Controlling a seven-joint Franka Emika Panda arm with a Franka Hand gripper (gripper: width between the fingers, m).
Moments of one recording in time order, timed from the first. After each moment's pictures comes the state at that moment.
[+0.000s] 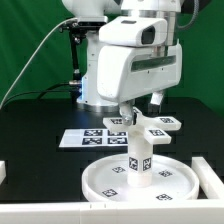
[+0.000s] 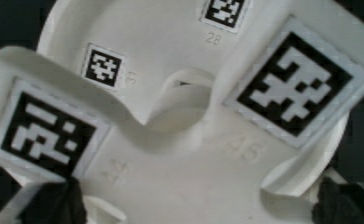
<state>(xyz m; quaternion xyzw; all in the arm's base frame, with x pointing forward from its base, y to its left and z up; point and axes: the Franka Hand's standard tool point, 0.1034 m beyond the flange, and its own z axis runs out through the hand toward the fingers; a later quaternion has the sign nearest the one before) 0.562 0.038 0.119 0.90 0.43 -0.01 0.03</state>
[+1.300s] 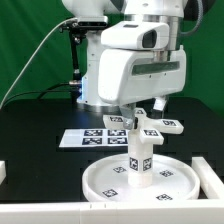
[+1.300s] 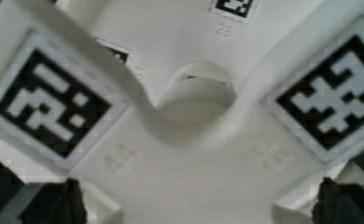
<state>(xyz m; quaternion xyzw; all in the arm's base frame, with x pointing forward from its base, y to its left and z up) 0.565 0.045 0.110 0.92 0.39 0.00 0.04</state>
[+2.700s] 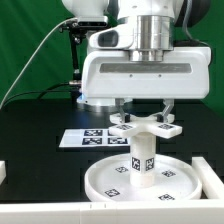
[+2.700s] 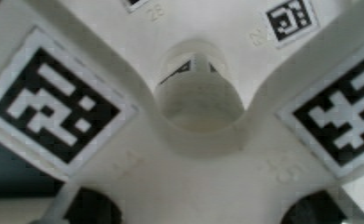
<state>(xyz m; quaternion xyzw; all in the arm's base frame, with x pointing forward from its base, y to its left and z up) 0.564 0.040 0.108 0.99 -0.10 0.08 0.00</state>
